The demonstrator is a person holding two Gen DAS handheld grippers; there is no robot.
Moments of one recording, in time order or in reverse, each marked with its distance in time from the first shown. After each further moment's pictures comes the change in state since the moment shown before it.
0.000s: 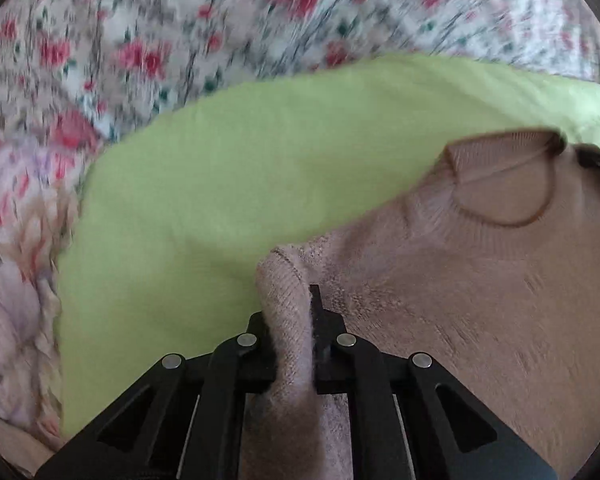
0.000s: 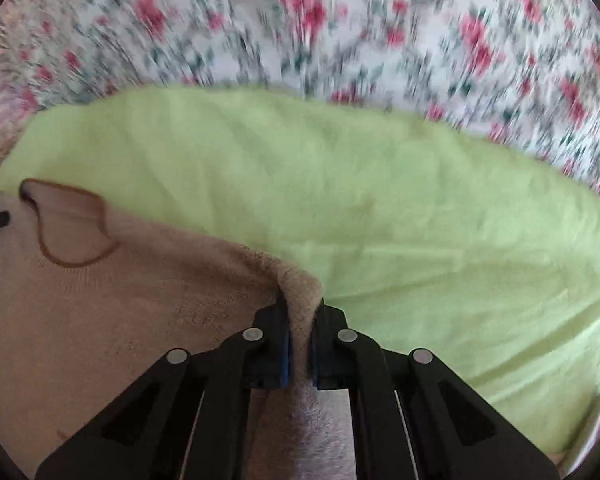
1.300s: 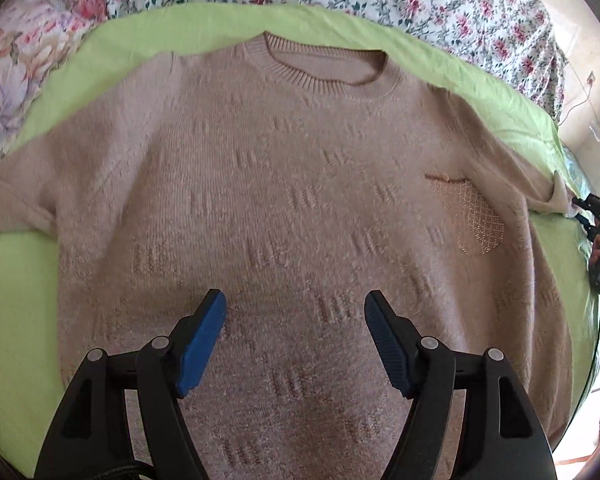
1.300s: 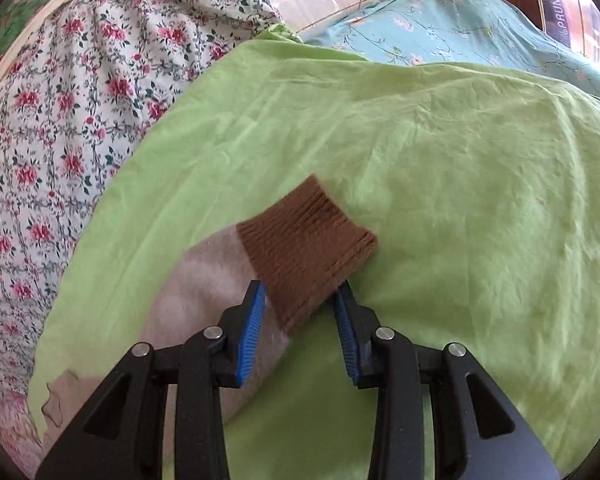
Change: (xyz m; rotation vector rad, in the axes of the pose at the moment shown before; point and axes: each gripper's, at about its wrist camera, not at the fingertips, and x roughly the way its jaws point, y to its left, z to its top) left arm -0.126 -0.119 -0.141 -0.270 0.132 -0.281; right arm -0.165 -0.343 -0.206 0.967 -0.194 -0.176
